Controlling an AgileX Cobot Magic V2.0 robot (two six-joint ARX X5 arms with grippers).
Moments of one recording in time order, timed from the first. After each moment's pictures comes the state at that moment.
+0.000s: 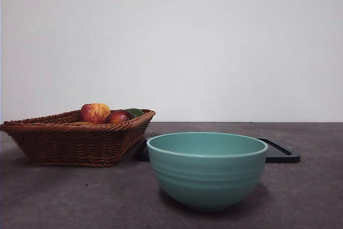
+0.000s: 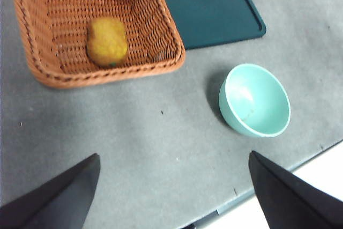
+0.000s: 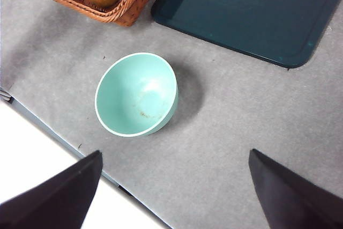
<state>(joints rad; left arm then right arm) -0.07 0.61 0.92 -1.10 0.50 0.01 0.18 0.69 0.94 -1.10 -0.50 -0.04</state>
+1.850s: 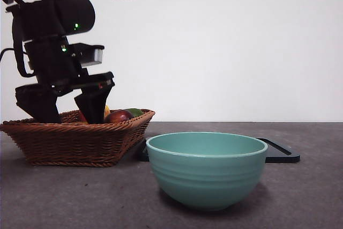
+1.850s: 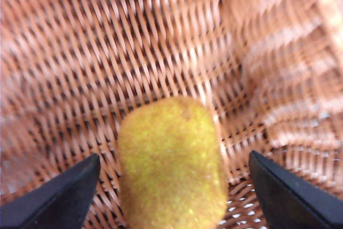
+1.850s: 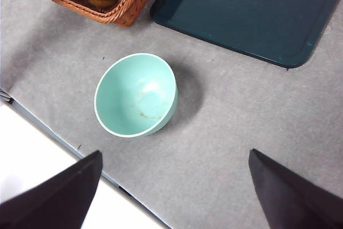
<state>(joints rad) -0.37 1.73 1.18 -0.61 0.07 0.01 0.18 0.69 0.94 -1.10 -0.50 -0.04</state>
